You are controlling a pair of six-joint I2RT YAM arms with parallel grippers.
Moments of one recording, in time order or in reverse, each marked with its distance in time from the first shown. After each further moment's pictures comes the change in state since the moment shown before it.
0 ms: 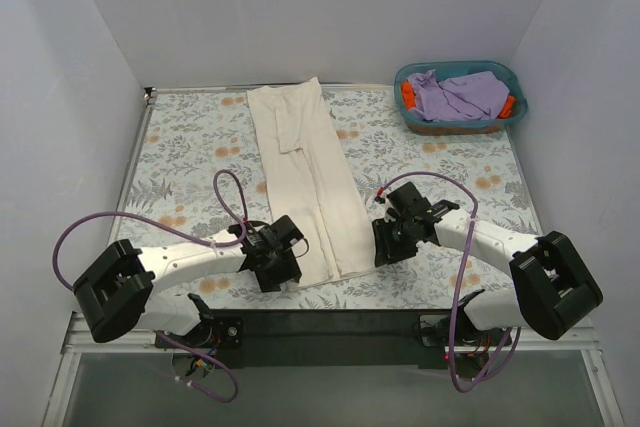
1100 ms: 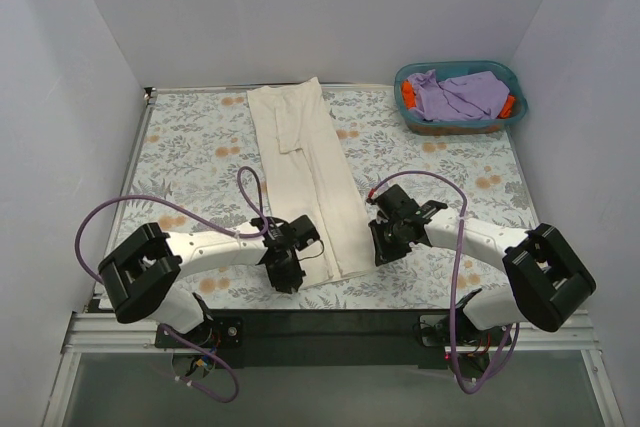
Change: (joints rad) left arm -0.068 0.173 0.104 -0.080 0.024 0.007; right arm 0.090 0.053 0.032 0.008 0.109 0.048
